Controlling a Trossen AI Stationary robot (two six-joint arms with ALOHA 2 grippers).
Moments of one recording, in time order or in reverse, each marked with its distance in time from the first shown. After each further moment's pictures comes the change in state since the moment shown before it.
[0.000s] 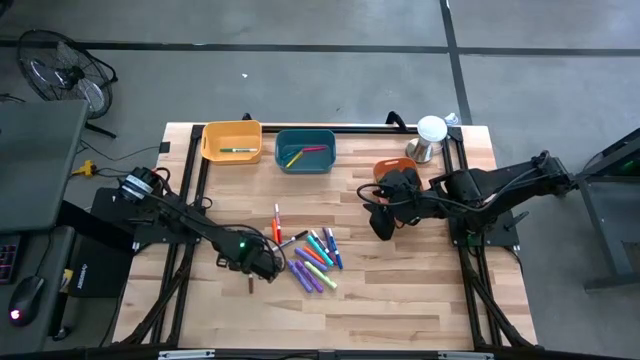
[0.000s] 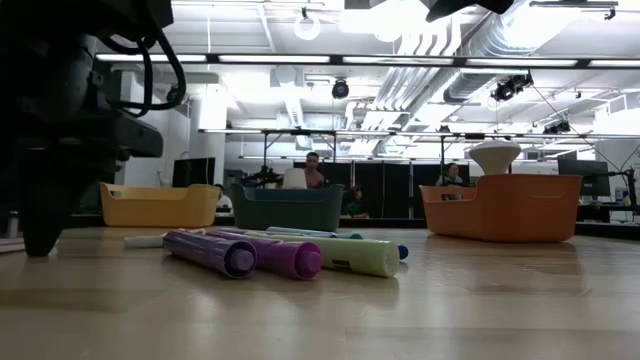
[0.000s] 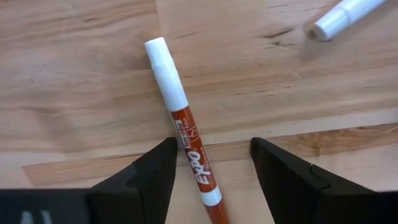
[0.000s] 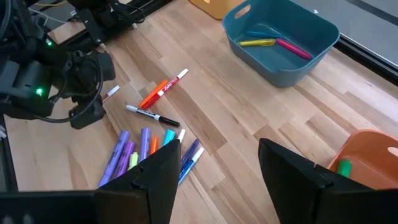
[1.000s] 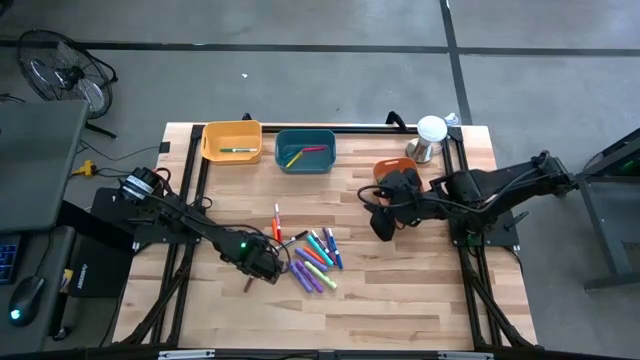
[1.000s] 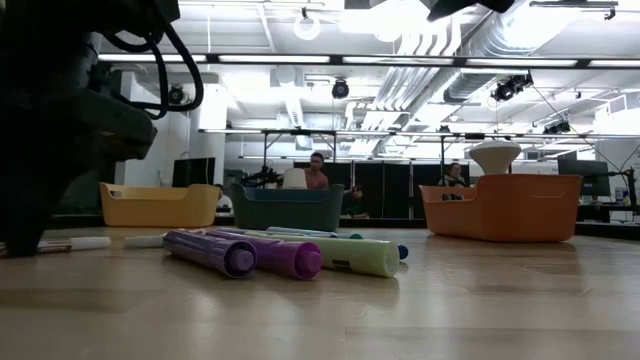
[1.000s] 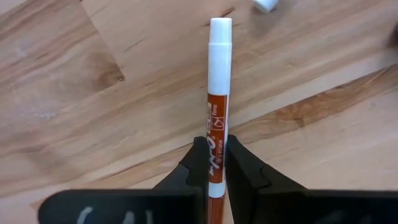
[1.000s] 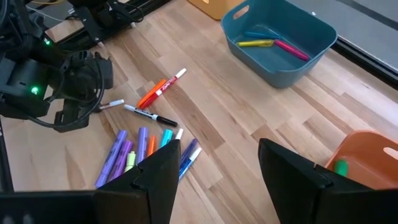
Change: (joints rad) left arm 0.000 0.018 -0.010 0.011 0.021 0.263; right arm 0.015 -0.001 0.000 -0.008 0.017 -0.001
